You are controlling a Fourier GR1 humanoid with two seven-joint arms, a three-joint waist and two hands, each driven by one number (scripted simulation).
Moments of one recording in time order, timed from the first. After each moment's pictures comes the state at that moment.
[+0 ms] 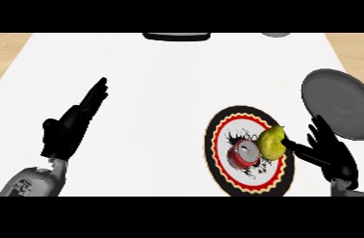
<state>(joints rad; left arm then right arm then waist) -0.16 0.44 -0.28 -1.58 0.17 0.13 0.15 -0.01 -0.33 -0.04 -1.24 -0.41 -0.23 0.14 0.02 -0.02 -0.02</state>
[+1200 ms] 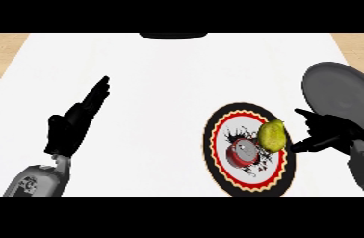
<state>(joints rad) -0.17 0.37 -0.22 -1.57 0.11 0.07 0.17 -0.26 -0.57 0.10 -1.15 -0.47 0.29 0.76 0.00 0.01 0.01</state>
